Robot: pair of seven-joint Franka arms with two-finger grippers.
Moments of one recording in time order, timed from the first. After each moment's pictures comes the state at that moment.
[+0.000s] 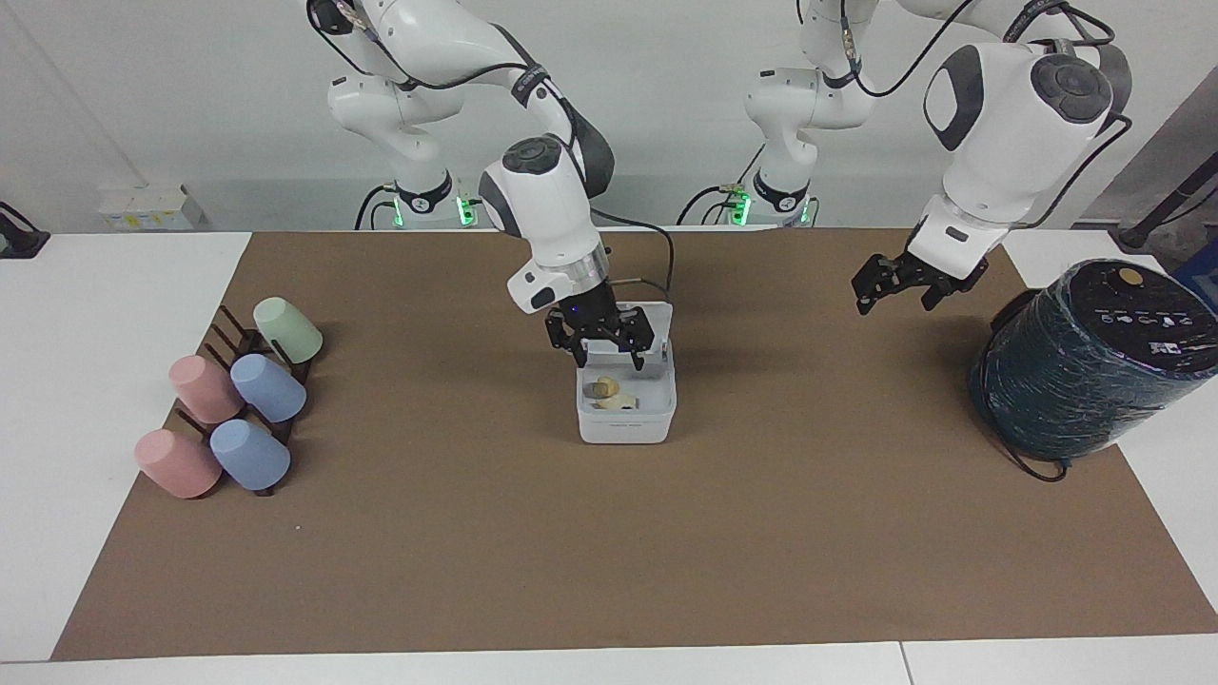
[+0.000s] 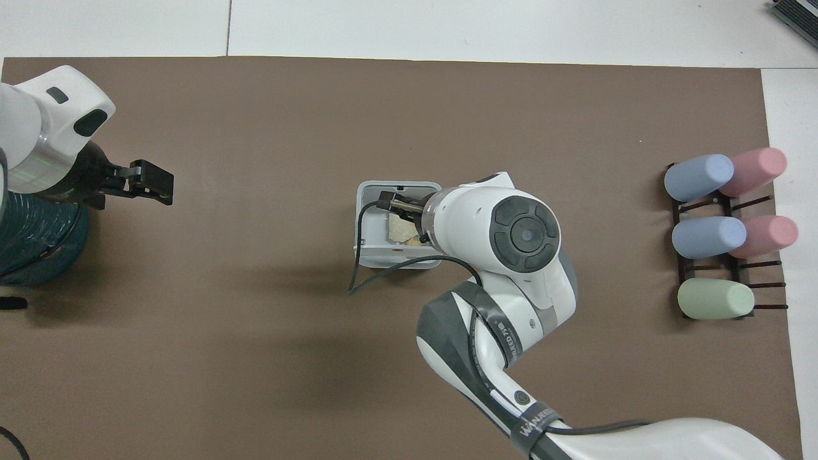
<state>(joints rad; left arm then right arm) -0.17 0.09 0.05 -1.61 -0.03 1.65 -0.12 0.24 0.26 0.32 -1.87 0.01 2.47 0.87</state>
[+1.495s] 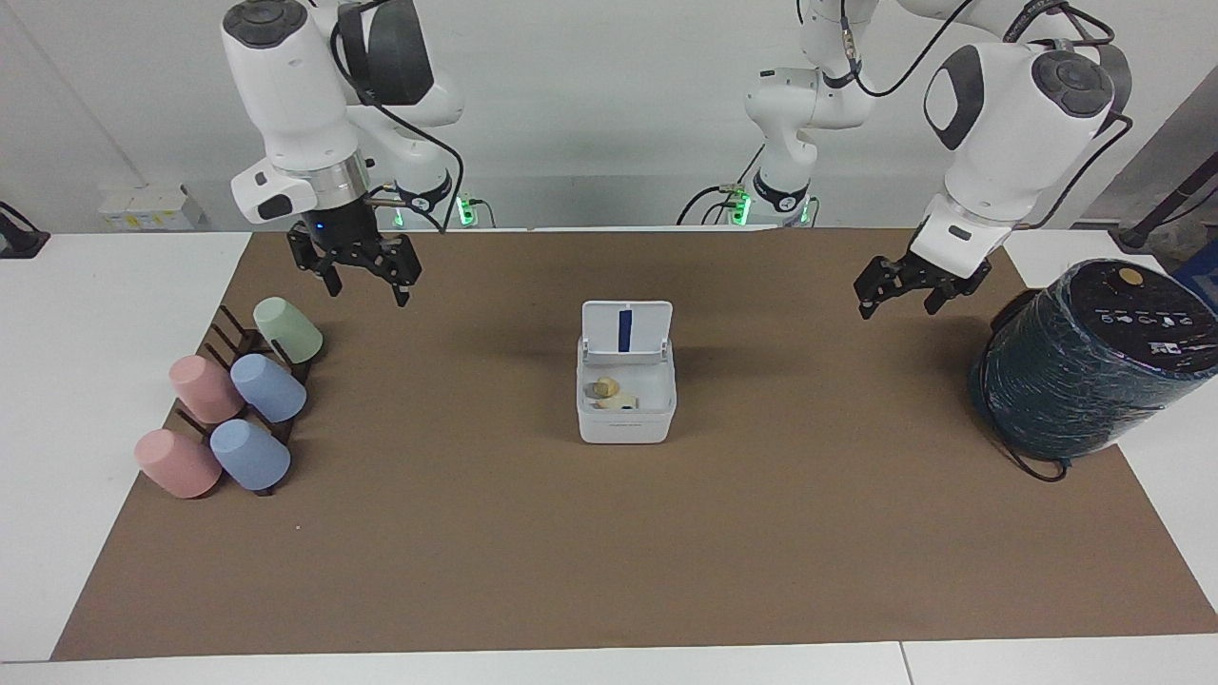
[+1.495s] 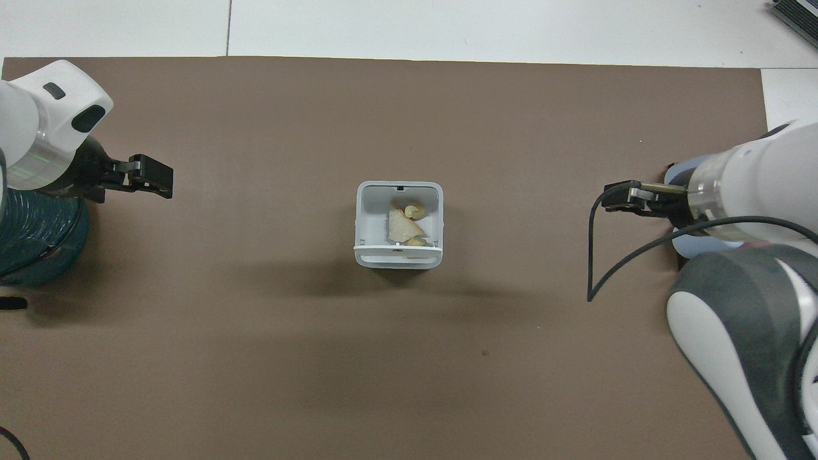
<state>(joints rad) -0.17 0.09 0.05 -1.61 -0.03 1.68 -0.12 -0.02 -0.08 0.12 -1.82 -0.02 1.83 0.32</state>
